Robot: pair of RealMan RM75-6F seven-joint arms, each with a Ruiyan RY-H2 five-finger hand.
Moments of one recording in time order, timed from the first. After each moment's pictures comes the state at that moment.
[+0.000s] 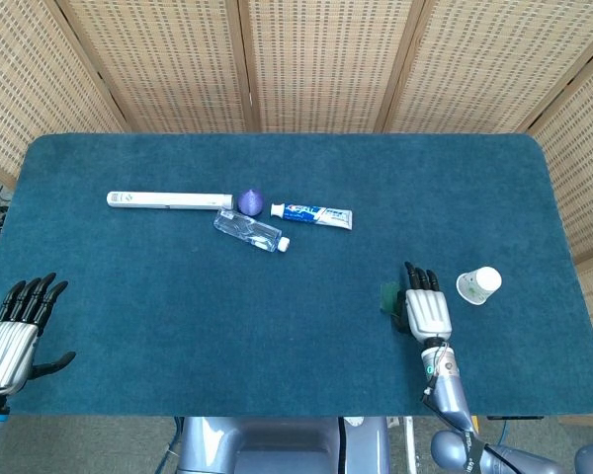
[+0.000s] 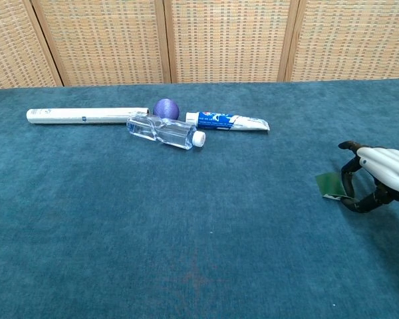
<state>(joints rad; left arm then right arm) -0.10 -1.14 0.01 -1.65 1.58 1.49 0.10 0.44 -1.72 0.19 -1.35 -1.03 1.15 -0.46</state>
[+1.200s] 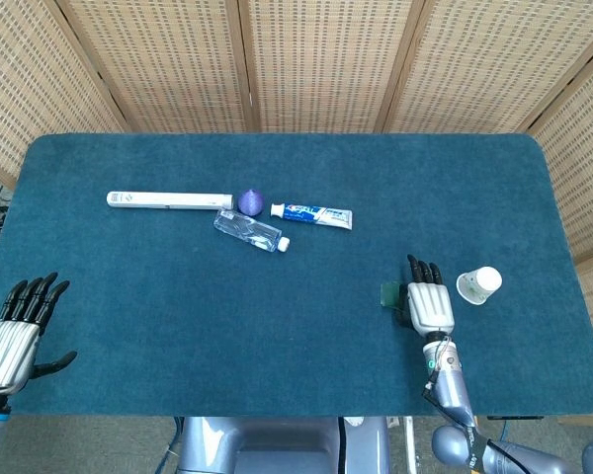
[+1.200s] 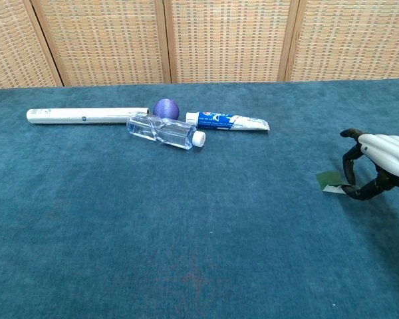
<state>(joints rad) -0.10 -1.14 0.01 -1.66 1.59 1.48 0.10 0.47 -1.69 0.22 -1.41 -1.00 1.16 -0.52</state>
